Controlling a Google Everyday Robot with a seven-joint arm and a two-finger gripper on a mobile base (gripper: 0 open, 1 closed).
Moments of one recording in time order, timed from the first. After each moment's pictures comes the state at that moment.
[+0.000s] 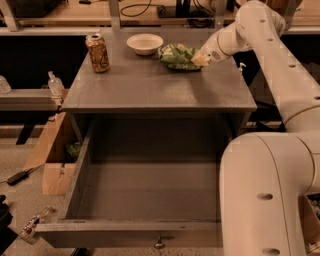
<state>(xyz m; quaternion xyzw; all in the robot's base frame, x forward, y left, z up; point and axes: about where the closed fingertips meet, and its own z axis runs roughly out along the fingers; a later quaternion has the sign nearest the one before) 0.861 -0.157 0.854 -0.50 0.76 0.02 0.41</state>
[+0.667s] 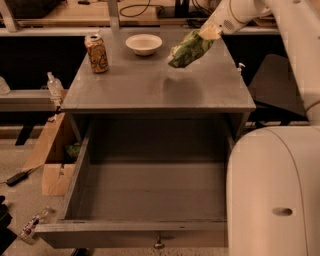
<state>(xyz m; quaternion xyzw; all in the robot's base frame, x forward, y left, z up) 0.823 -0.164 0.965 -0.54 0.73 -0.03 0.43</state>
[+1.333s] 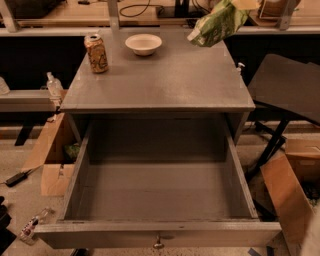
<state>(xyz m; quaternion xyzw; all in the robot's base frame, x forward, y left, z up) 0.733 -0.218 1.075 -0.48 0.74 -0.08 0.46</state>
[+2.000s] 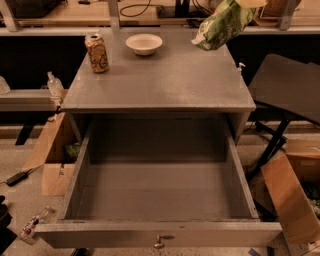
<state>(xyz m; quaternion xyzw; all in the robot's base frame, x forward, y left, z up) 0.701 -0.216 1.087 -0.48 0.74 -0.09 0.46</state>
